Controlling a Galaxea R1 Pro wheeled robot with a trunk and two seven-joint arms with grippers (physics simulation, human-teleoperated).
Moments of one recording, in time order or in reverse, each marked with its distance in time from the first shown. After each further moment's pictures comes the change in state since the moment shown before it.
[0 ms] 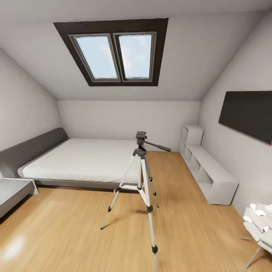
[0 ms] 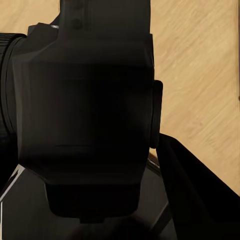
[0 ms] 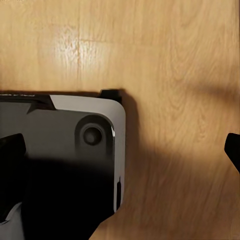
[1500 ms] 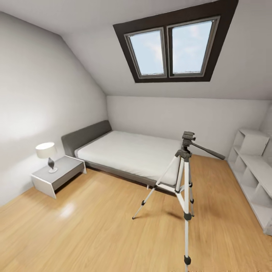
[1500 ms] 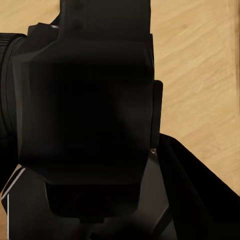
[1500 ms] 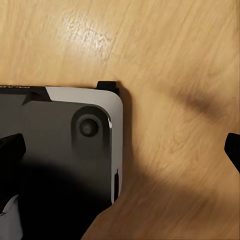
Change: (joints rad) left arm -0.001 -0.002 -0.007 0.003 0.000 0.004 0.000; right arm 0.000 -0.008 0.000 0.000 -0.001 0.005 0.001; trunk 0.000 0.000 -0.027
